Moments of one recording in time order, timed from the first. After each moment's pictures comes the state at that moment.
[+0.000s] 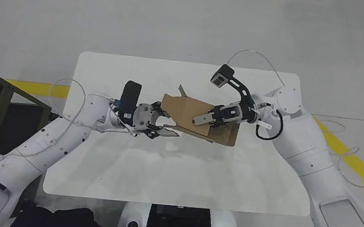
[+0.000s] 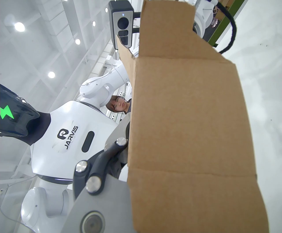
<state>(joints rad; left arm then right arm) 0.81 -0.77 -0.65 -1.49 1.20 -1.01 0.81 -0.68 -1.21 0.85 -1.19 0.80 -0.28 1.54</state>
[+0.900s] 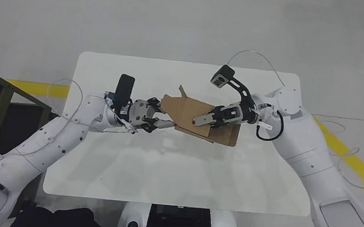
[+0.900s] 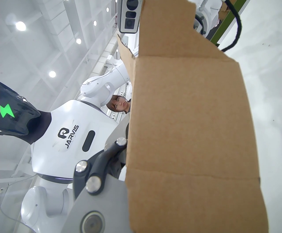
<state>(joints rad) 0.80 -0.76 -0.62 -1.45 1.09 -1.01 0.81 -0.68 -1.20 0.85 -1.20 0.81 -0.28 1.54</state>
